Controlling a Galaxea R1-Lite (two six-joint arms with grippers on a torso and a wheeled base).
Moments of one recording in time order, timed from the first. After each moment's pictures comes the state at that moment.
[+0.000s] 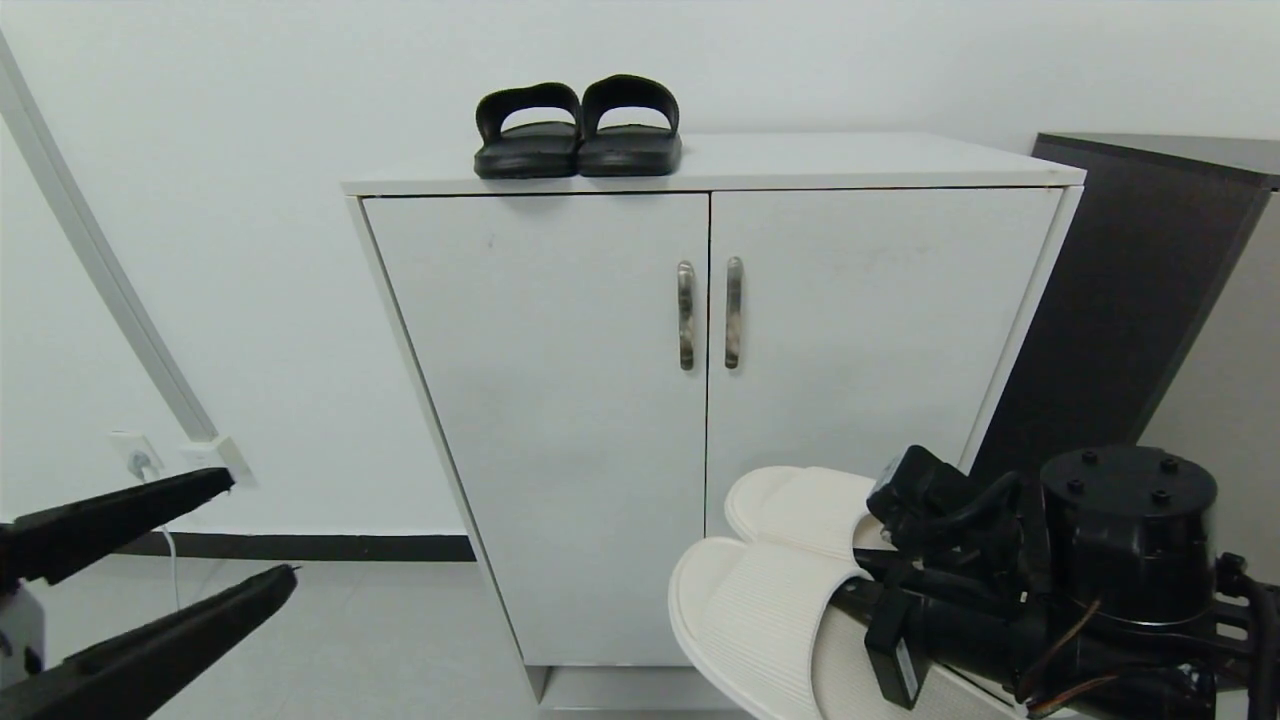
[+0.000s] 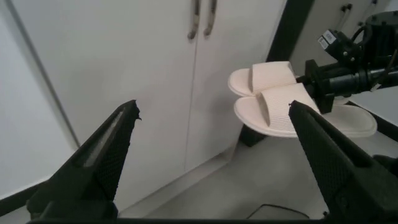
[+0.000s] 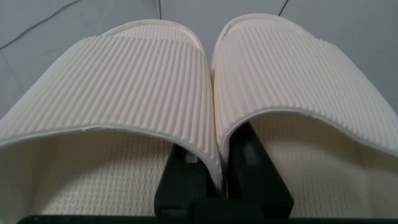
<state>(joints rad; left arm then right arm) -0.11 0.86 -0.43 -0.33 -0.56 -0.07 0.79 1.60 -0.52 -0.75 0.05 -0.16</state>
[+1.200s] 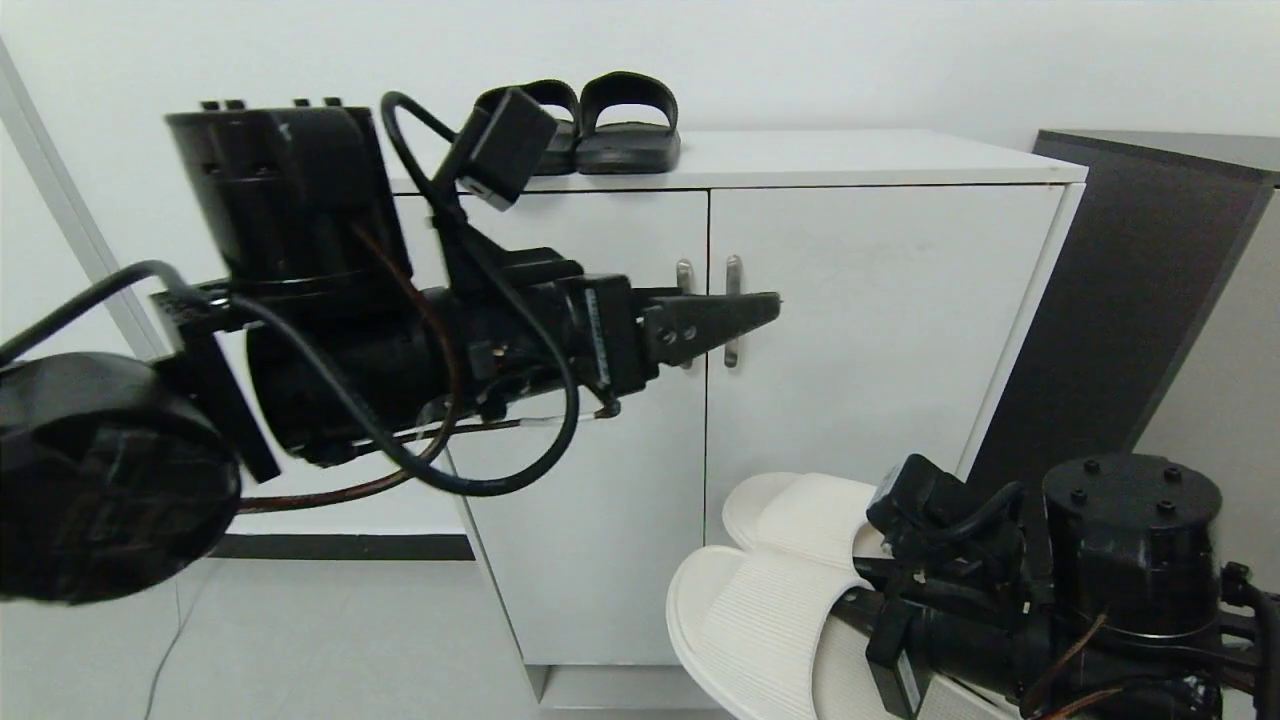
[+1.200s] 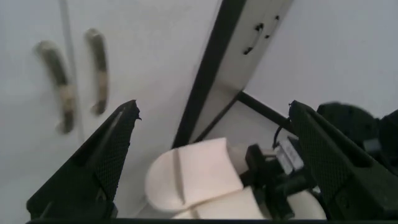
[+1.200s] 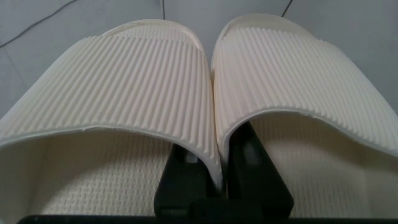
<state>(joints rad) -0.63 1.59 -1.07 -0.55 -0.42 -0.24 0.80 1.59 -0.51 -0.75 0.05 -0.16</state>
